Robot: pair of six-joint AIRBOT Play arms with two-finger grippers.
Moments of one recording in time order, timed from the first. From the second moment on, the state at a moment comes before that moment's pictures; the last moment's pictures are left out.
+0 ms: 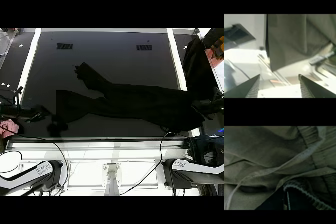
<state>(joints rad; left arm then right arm) 0.57 -1.26 0.86 1.02 -1.33 -1.05 -0.67 -1.43 1.04 -1.29 1.16 1.37</state>
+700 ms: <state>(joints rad) 0.47 -1.43 0.74 0.91 -1.22 -0.99 -0.67 -1.43 1.04 -1.24 1.19 1.34</state>
